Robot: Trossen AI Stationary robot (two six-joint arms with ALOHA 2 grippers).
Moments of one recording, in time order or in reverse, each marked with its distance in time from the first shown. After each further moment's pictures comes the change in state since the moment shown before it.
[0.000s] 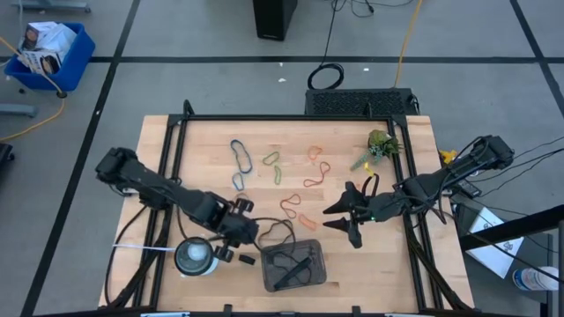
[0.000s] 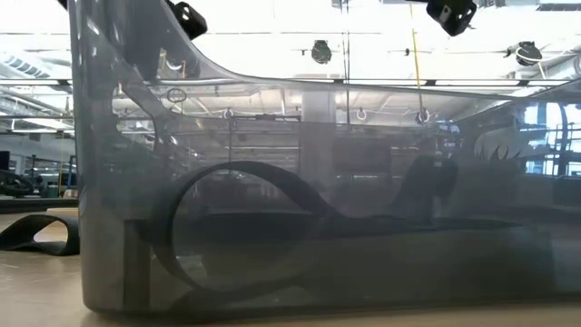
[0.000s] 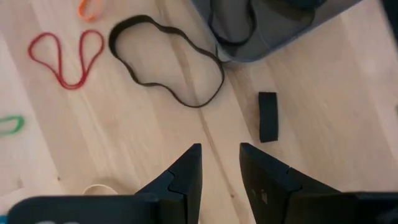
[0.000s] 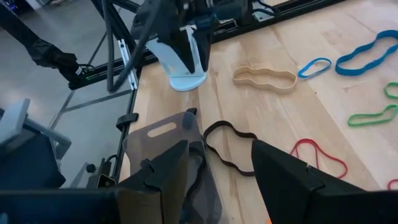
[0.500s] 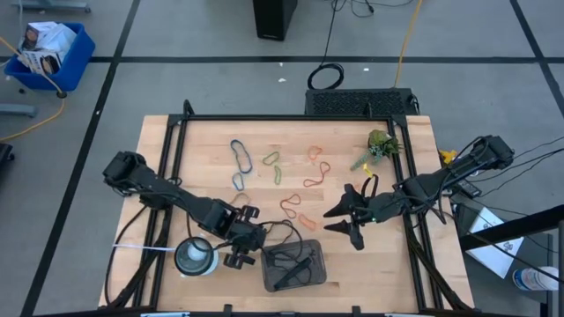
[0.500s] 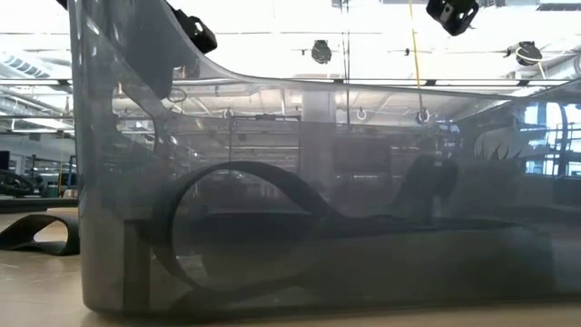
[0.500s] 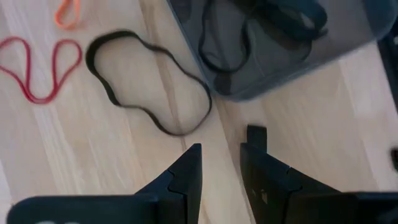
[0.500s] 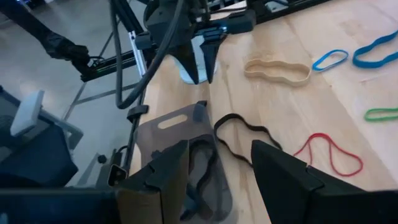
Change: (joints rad) left arm -0.012 0.078 0.000 0.125 0.025 -0.104; right arm 0.000 0.000 0.000 -0.004 -0.054 0.005
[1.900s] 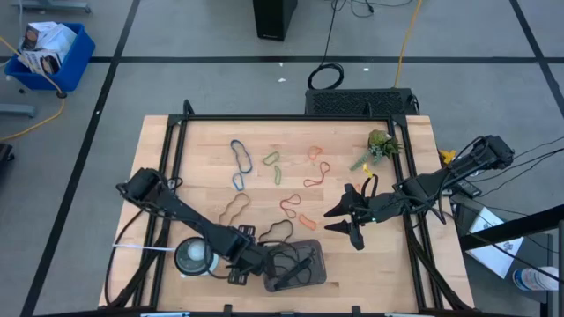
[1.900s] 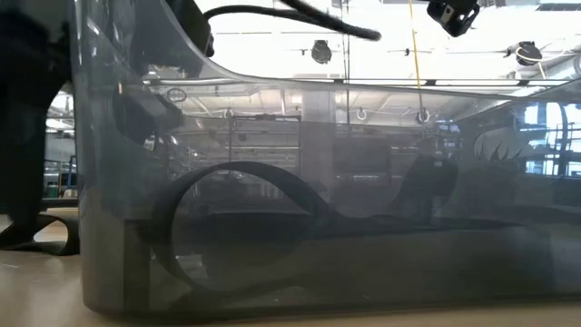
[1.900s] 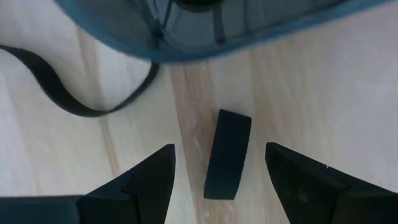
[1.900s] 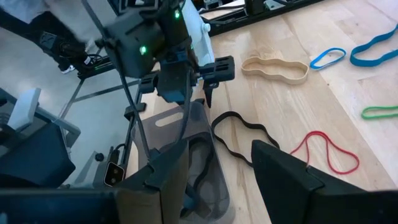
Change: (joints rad) left arm -0.107 0.244 -0.013 0.055 0.008 -0.253; right arm 0.000 0.000 0.000 -0.011 0.003 -0.004
